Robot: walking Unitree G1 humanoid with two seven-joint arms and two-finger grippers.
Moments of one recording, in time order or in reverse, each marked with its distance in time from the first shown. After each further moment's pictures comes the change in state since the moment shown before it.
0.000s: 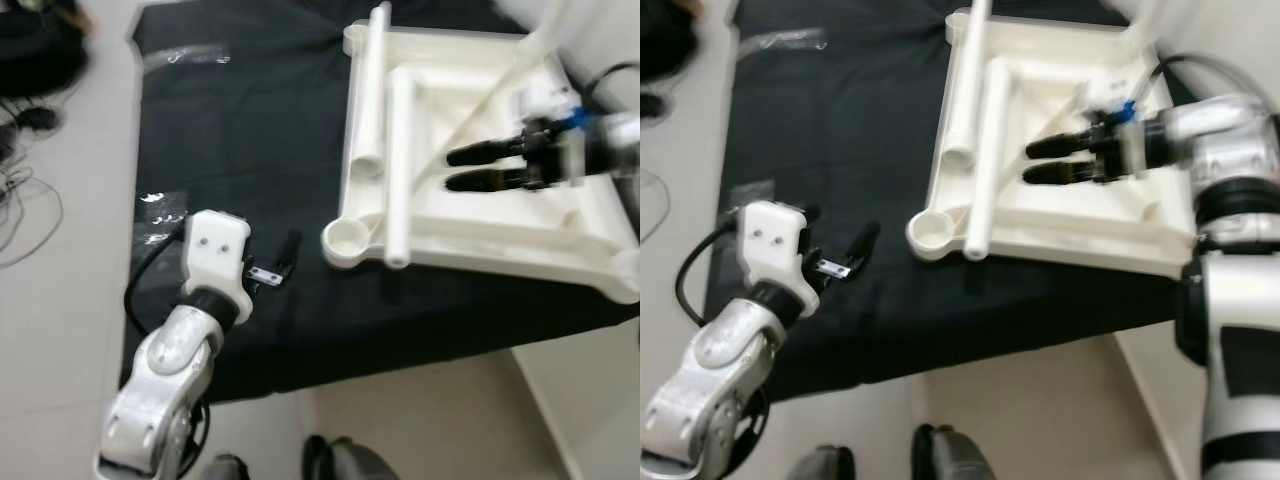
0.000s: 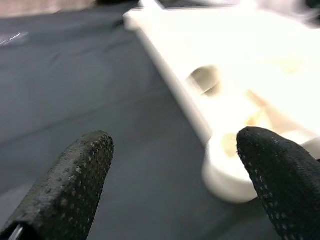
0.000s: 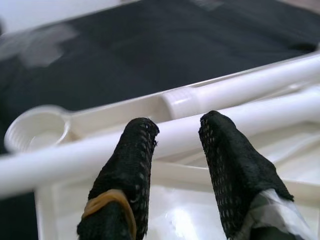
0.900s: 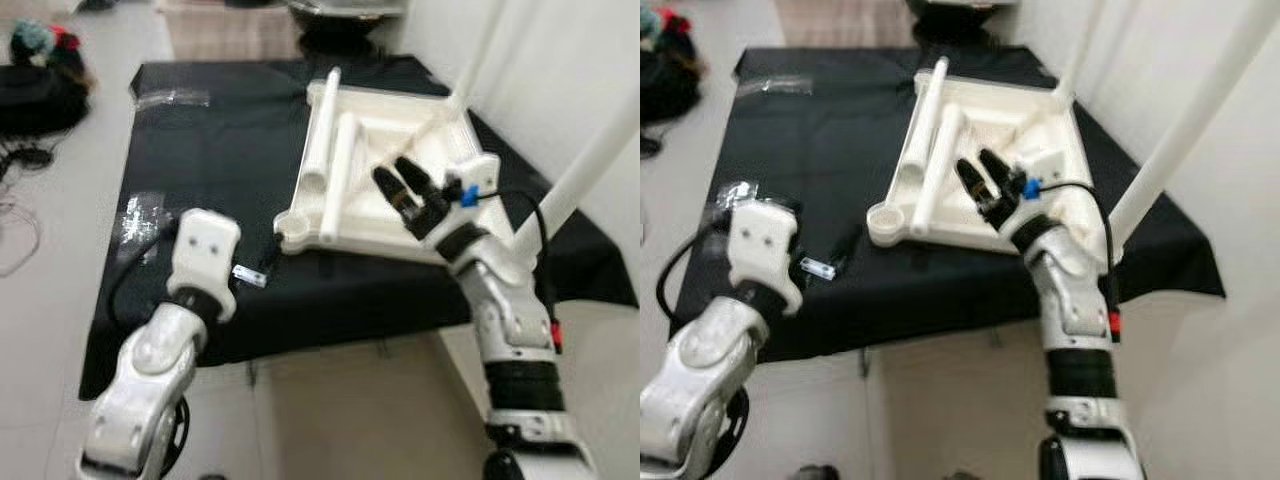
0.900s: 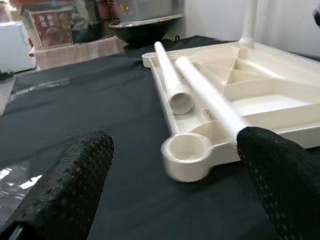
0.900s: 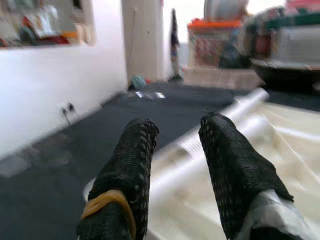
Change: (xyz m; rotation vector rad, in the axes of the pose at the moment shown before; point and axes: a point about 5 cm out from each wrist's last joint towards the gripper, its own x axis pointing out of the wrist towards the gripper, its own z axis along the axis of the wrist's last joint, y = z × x) left arm 0.003 0.008 -0.004 0.051 -0.007 0.074; right arm 0.039 0.102 -0.030 0.231 -0.257 -0.401
